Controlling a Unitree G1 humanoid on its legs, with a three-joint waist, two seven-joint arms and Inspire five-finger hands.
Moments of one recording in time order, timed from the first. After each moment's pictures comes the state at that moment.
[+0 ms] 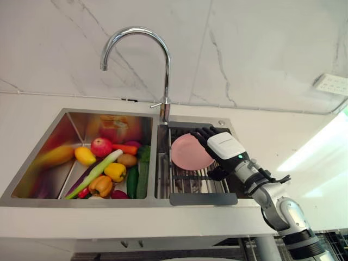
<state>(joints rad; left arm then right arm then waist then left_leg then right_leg) 0.24 0.14 0.28 1.03 0.28 -0.05 0.19 -0.07 -0.47 0.18 -0.07 -1.05 -0.21 0.15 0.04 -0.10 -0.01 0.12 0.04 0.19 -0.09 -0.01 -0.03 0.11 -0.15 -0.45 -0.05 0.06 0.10</state>
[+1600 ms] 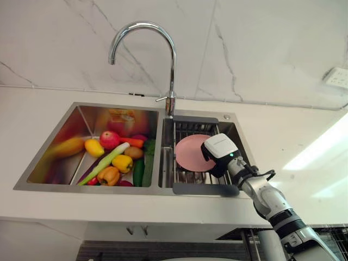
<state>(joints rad) 0.24 0.15 0.25 1.00 0.27 -0.03 0.17 -0.26 -0.46 0.34 0.32 -1.26 -0.12 -0.17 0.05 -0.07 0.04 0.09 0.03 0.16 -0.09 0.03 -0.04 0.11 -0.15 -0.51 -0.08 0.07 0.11</state>
